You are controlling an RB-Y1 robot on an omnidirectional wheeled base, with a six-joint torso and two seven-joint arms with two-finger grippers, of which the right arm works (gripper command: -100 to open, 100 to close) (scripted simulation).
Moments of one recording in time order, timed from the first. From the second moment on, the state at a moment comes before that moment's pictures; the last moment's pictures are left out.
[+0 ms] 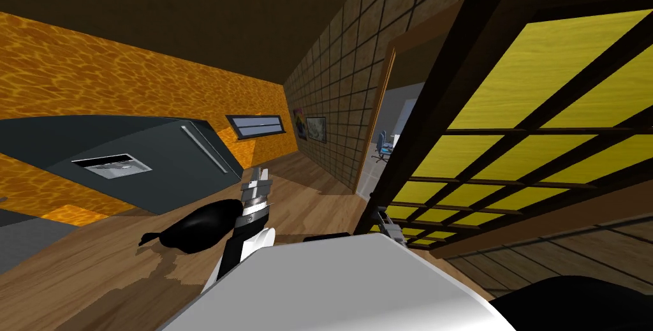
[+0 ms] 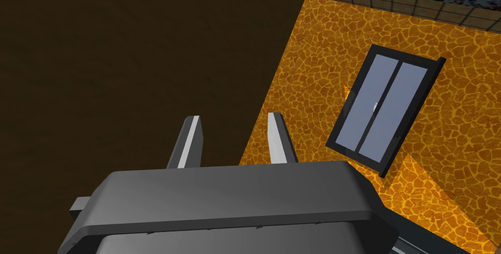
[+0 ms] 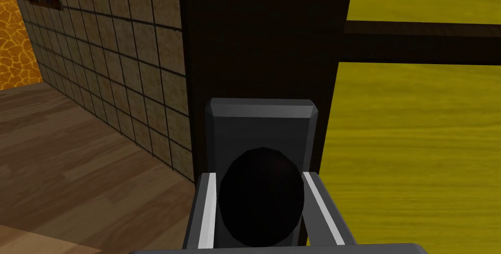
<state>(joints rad) 0.39 -0.50 0.42 -0.90 -0.62 -1.12 -1.62</state>
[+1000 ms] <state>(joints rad) 0.38 -0.54 0.47 -0.83 -0.59 -1.21 -1.69</state>
